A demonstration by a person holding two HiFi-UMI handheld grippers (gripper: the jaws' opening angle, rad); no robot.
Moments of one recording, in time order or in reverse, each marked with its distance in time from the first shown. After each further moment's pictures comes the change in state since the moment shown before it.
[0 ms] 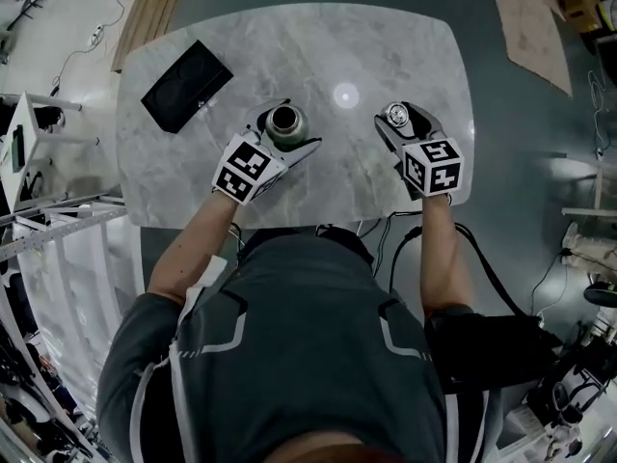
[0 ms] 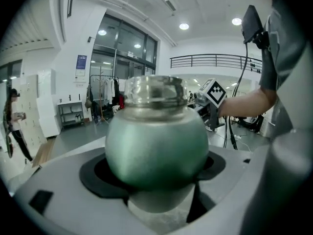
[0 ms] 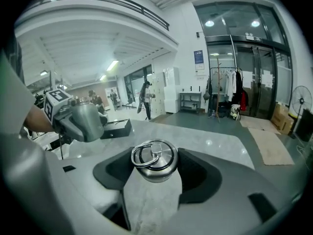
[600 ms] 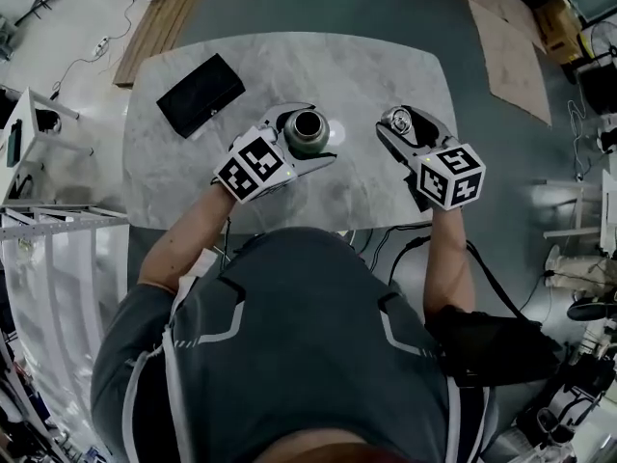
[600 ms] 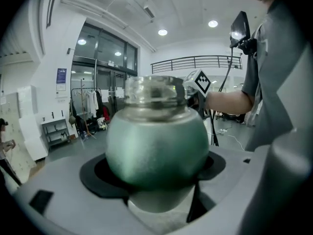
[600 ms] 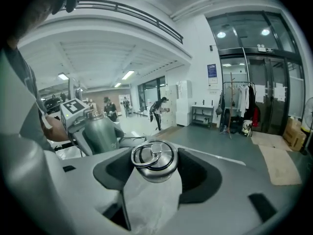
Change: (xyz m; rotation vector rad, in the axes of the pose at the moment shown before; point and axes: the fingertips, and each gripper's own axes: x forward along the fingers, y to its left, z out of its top) left arm -0.069 -0.048 0.068 0.176 -0.056 -0.144; right arm -0.077 0.081 0.099 -0.110 -0.113 0.108
